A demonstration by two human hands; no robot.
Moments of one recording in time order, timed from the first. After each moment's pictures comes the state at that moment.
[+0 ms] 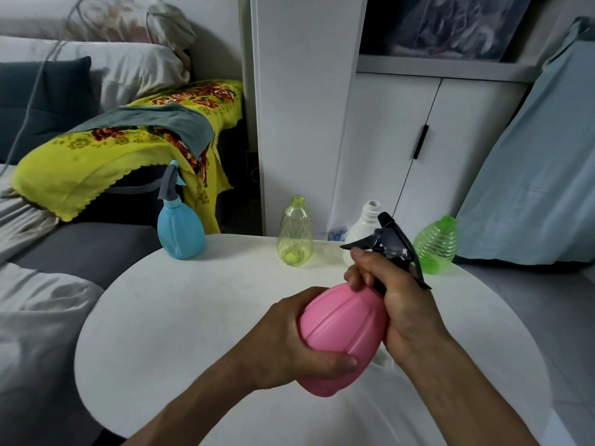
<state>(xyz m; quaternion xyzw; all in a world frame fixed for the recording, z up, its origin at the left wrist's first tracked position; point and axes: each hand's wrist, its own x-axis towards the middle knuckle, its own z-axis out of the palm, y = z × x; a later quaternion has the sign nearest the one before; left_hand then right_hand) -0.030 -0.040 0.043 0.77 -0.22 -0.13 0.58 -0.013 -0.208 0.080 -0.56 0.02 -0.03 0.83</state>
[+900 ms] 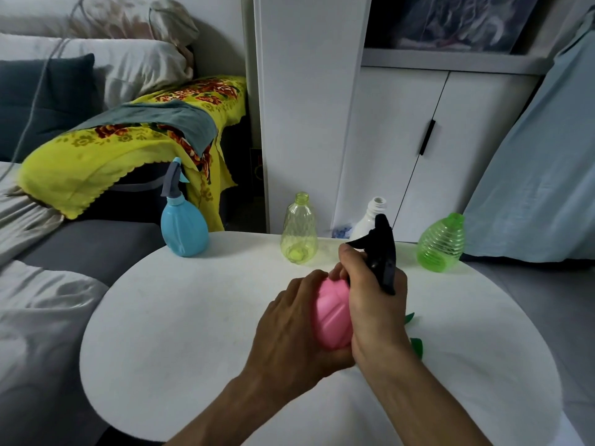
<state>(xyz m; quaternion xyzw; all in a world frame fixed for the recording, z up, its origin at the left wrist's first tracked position) -0.033 -0.061 0.012 0.89 -0.17 0.15 0.40 -0.009 -0.165 0.064 -0.64 0.15 -0.18 0.73</state>
